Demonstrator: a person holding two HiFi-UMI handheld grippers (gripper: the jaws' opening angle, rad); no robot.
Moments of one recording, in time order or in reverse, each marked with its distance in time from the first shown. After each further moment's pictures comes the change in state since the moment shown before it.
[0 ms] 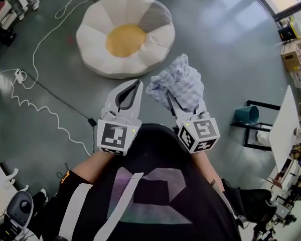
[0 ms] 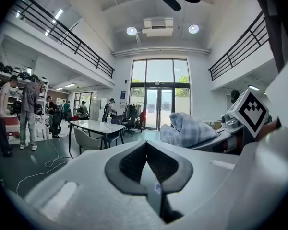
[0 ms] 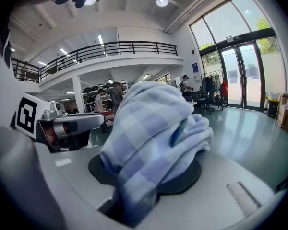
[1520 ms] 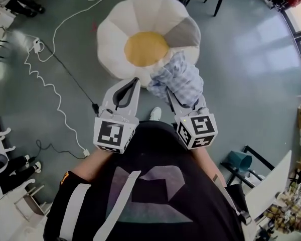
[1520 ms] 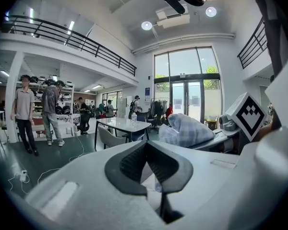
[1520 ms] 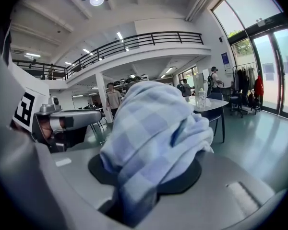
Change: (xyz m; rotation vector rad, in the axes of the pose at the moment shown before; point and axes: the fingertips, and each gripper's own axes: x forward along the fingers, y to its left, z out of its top) left arm 0.131 0.050 0.012 -0.027 0.053 0.341; right arm 0.140 -0.105 0.059 -0.128 0.061 0.329
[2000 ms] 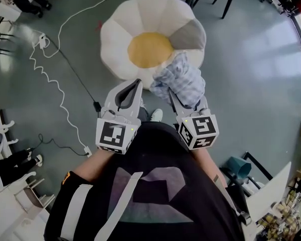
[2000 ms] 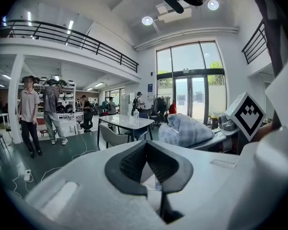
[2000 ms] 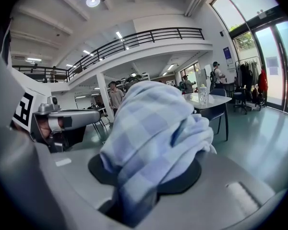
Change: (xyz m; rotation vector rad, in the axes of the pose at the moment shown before) left arm 0.038 -0.002 -0.003 -0.001 0.036 0.046; right arm 0.022 -0.038 0.000 0.020 0.024 0.044
